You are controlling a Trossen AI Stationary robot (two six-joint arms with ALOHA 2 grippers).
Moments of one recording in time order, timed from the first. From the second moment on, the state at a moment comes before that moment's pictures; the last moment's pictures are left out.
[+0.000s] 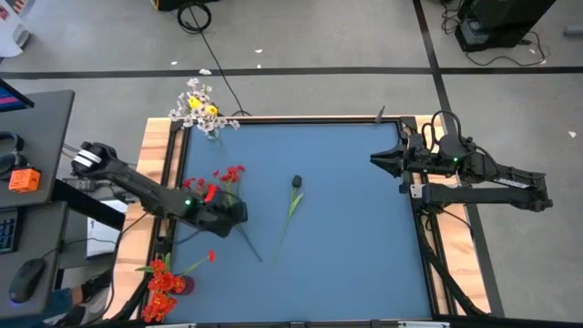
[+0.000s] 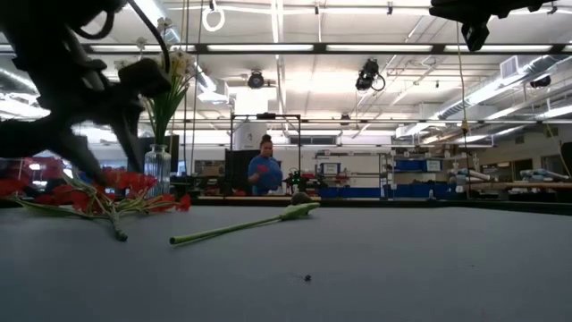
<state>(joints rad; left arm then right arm) -0.41 1.24 0.60 -0.48 -0.36 -2.03 -0.19 0.47 0.66 -0.31 -0.02 0.29</state>
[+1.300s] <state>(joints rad) -0.31 1.46 0.69 -0.52 -0.09 -2.12 -0.19 0.47 0.66 -0.31 -0.02 0.29</state>
